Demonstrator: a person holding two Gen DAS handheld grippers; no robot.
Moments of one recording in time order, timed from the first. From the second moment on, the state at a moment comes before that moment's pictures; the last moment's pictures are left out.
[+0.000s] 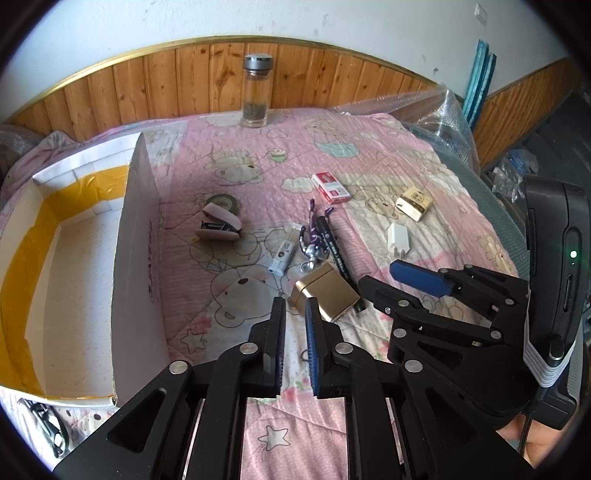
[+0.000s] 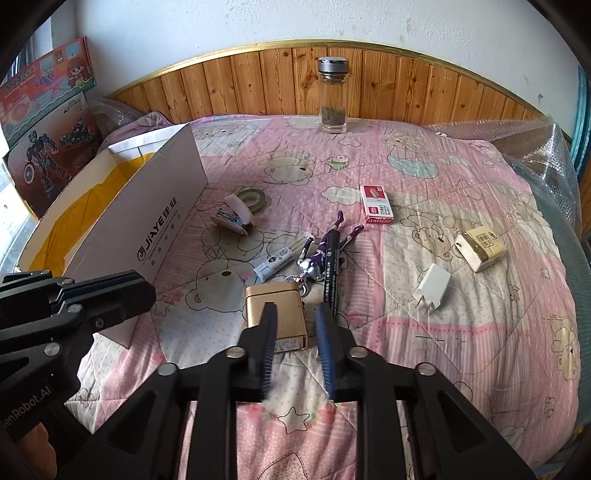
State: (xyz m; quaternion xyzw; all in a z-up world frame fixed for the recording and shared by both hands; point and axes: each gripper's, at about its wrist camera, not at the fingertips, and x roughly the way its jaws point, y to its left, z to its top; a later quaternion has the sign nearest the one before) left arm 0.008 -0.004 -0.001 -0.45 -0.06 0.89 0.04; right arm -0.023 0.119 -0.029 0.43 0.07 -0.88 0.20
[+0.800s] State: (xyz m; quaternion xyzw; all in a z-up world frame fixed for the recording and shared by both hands) left arm 0.002 -0.033 -0.034 -0.49 -0.13 0.86 0.05; right arm -0.035 0.127 -0.050 0.47 0.03 -0.85 0.25
